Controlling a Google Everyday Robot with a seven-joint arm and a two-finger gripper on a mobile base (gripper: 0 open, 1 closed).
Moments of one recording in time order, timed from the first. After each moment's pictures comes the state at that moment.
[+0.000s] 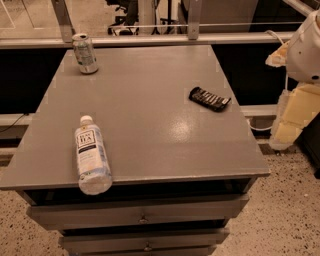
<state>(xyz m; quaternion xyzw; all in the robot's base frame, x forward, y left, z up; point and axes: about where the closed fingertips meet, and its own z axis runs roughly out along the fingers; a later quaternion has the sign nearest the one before) 0.438 -0.217 0.976 -0.60 0.78 -0.03 0.16</state>
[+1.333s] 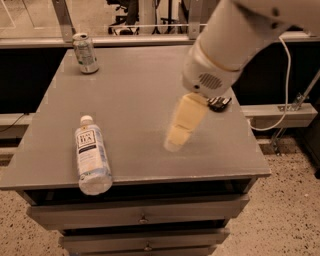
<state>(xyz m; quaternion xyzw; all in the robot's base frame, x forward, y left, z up) 0.465 -0.058 0.937 -0.60 0.77 0.08 0.19</state>
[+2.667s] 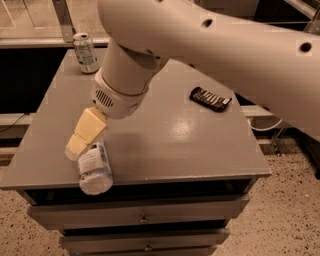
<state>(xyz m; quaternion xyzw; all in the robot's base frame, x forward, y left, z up) 0.461 0.102 0.891 -0.46 0.86 0.17 0.14</state>
